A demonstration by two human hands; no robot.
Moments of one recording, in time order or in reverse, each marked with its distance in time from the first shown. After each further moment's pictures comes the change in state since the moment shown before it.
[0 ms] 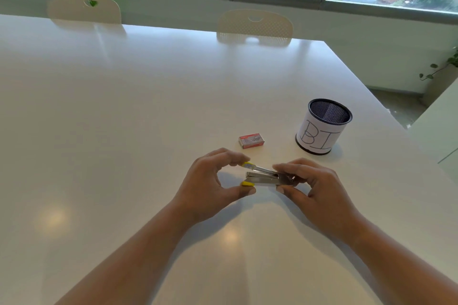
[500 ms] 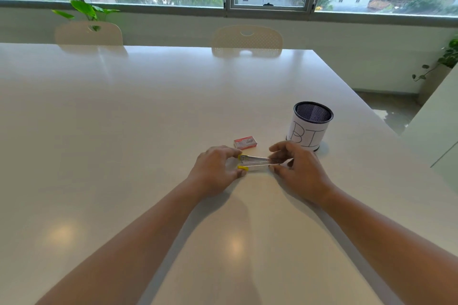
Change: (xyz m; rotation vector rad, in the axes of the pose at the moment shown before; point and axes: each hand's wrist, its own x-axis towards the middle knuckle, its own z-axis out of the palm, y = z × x) left_hand 0.035 -0.008 0.013 0.348 -0.156 -0.185; right_hand 0.027 0.018 0.007 -0.039 0.095 0.205
